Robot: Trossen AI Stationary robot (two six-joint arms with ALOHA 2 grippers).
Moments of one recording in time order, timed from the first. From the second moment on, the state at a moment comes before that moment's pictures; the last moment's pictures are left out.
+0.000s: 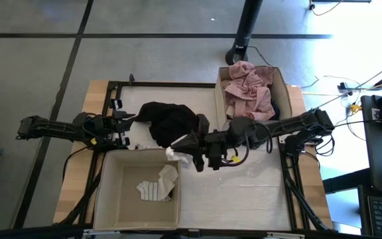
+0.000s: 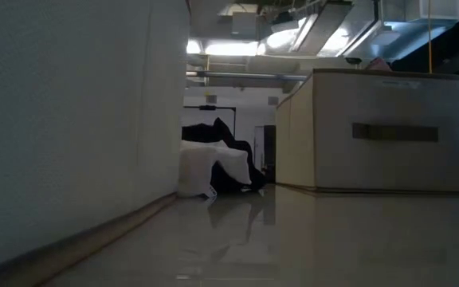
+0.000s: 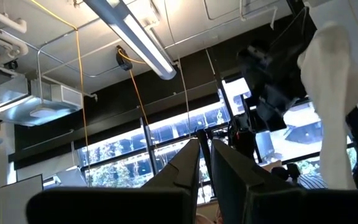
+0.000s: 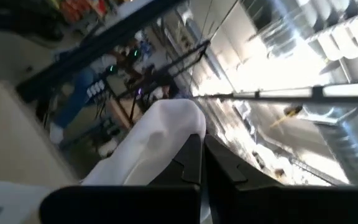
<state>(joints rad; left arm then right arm) -0.01 0.42 0.10 0.93 -0.12 0.40 0.25 1.66 1.52 0.40 -0.03 -1.03</state>
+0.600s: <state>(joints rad) -0.01 0.42 0.10 0.93 -0.12 0.40 0.25 1.83 1.63 0.14 -0.09 -0.92</state>
